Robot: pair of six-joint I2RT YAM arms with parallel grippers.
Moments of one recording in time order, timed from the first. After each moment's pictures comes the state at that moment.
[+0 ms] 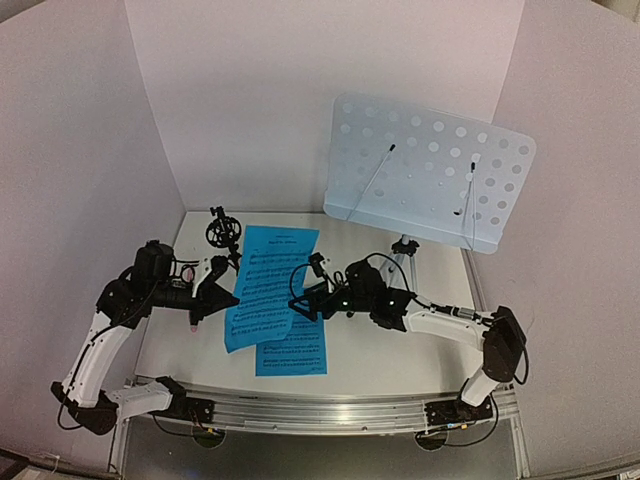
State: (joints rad) left arm -0.54 1.02 1.35 -0.98 0.72 0.30; right arm 0.94 1.68 1.24 0.07 -0.35 0.49
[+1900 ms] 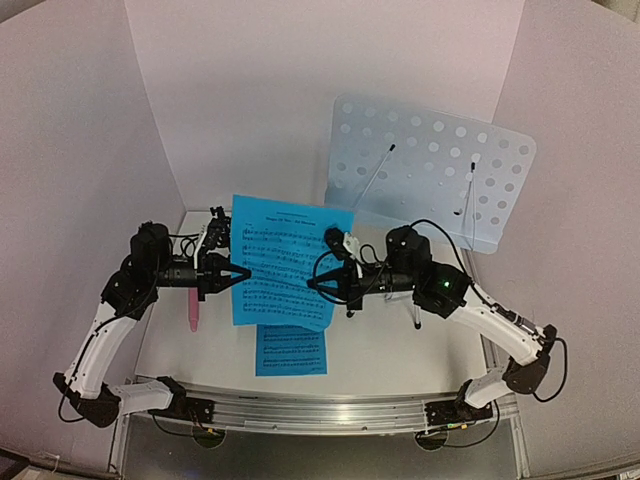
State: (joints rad) left arm -0.54 1.10 1.42 -0.62 0.88 -0.14; right arm 0.97 1.47 1.63 -0.39 -0.53 0.12
